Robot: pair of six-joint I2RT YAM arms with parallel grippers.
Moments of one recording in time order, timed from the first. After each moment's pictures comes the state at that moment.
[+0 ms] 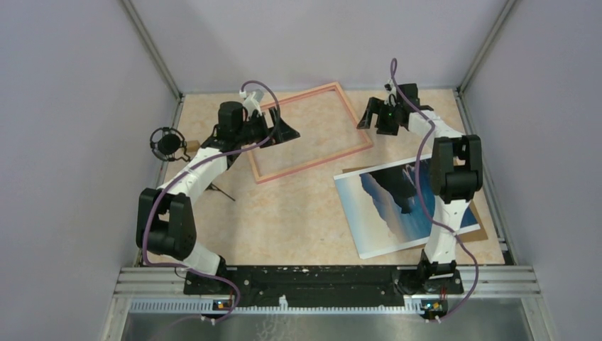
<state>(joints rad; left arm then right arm) -0.24 1.54 1.10 0.01 0.64 -0.58 0.11 2.07 1.58 -0.34 -0.40 0.31</state>
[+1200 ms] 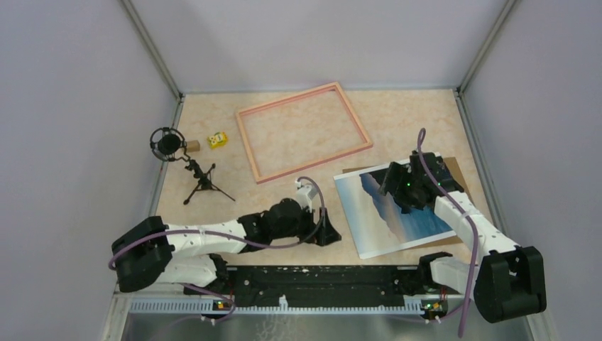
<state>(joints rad) -1.02 1.24 0.52 0.22 0.16 -0.82 0.20 1.10 0.66 -0.51 -0.08 0.53</state>
